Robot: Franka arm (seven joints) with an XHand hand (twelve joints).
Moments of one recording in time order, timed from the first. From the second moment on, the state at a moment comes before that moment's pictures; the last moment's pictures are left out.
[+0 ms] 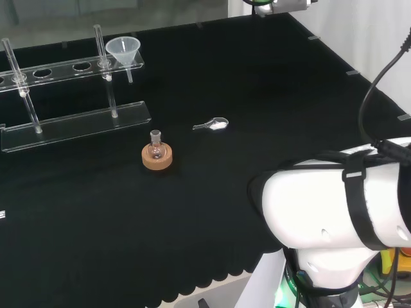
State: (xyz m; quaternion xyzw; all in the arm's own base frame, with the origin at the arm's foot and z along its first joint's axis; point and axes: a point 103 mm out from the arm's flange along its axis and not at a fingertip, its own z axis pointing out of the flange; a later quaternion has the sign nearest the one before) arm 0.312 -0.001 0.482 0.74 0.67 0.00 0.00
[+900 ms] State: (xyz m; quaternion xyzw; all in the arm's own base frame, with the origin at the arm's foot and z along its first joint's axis) arm 0.381 -0.009 0.429 0.75 0.66 -0.04 -0.03
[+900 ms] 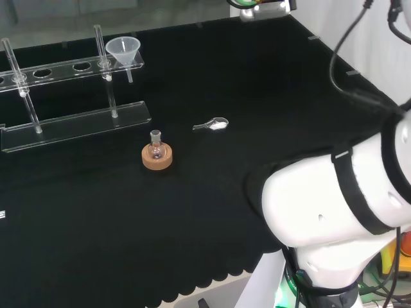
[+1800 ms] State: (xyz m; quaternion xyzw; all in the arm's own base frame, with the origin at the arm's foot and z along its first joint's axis) arm 0.495 0.038 0.370 0.72 0.68 -0.08 -0.04
